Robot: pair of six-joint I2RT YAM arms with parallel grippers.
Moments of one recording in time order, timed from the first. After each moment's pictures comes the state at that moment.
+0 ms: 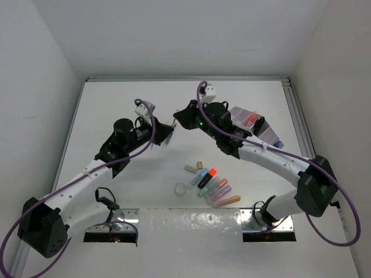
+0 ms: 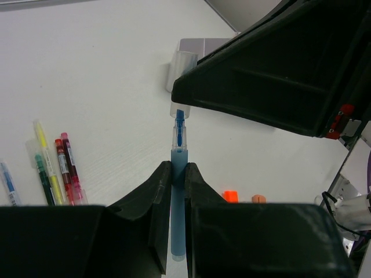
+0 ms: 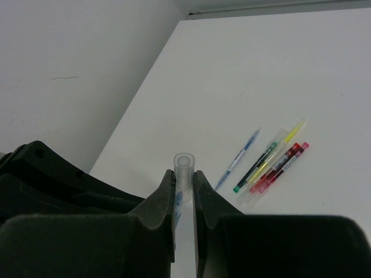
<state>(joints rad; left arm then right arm) -0.48 1.01 0.65 0.20 0.30 -0.33 0.77 1.44 1.02 0.24 0.08 0.56</state>
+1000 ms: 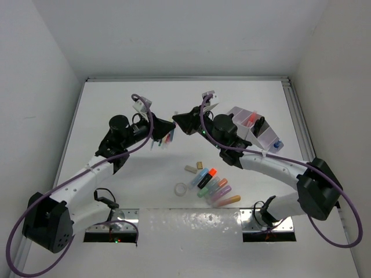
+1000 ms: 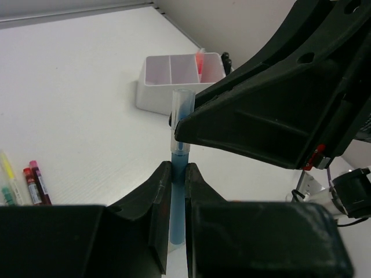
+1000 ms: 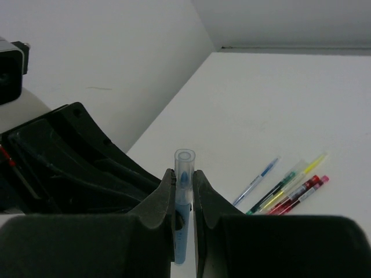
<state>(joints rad) -0.41 1.06 0.65 0.35 0.47 -0.39 0.80 1.40 0.84 0.56 0.03 0.52</state>
